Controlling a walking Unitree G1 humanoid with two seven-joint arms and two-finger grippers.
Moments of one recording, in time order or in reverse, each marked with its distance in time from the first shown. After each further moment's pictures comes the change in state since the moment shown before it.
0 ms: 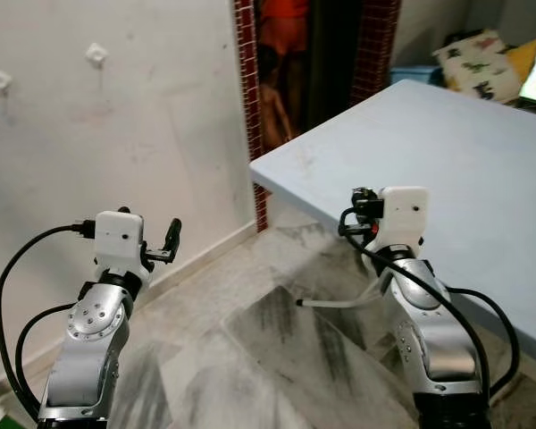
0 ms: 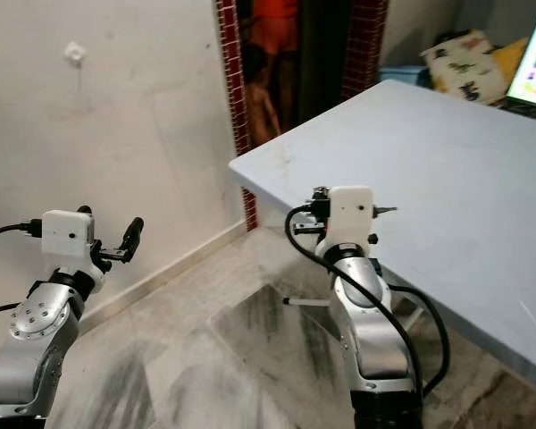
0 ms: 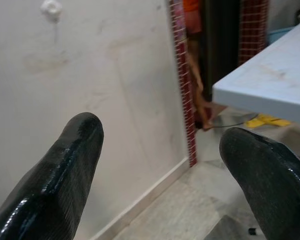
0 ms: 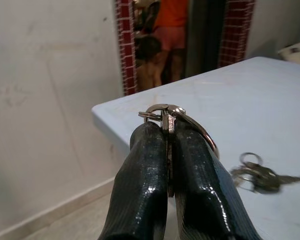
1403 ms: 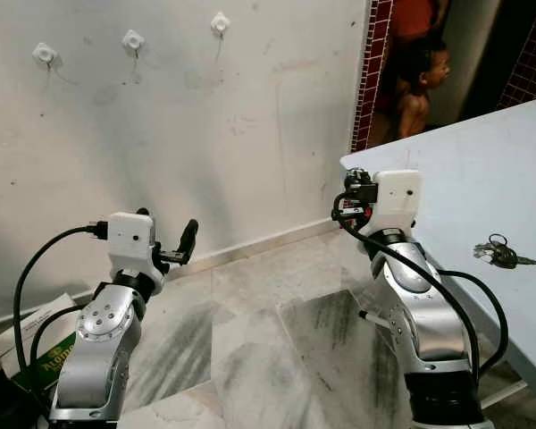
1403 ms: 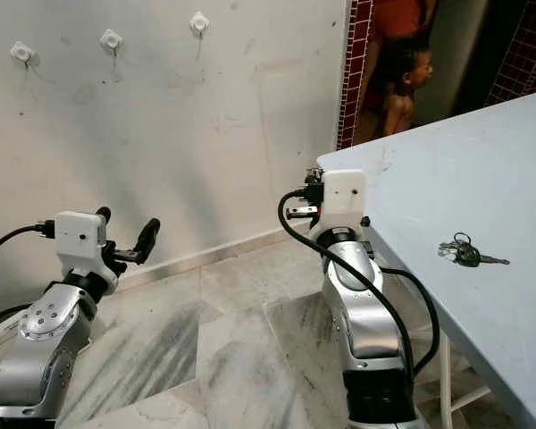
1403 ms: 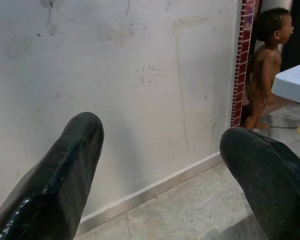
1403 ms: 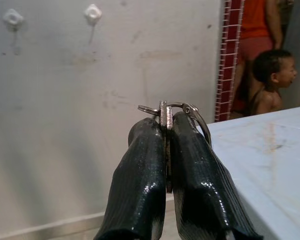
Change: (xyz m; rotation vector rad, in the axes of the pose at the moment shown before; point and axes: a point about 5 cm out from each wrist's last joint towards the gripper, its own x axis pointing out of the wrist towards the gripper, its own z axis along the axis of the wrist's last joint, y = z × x) left arm -0.002 -0.014 -0.002 -0.086 0.000 -0.074; right arm 0.013 0.010 0.011 -0.002 -0.068 0.050
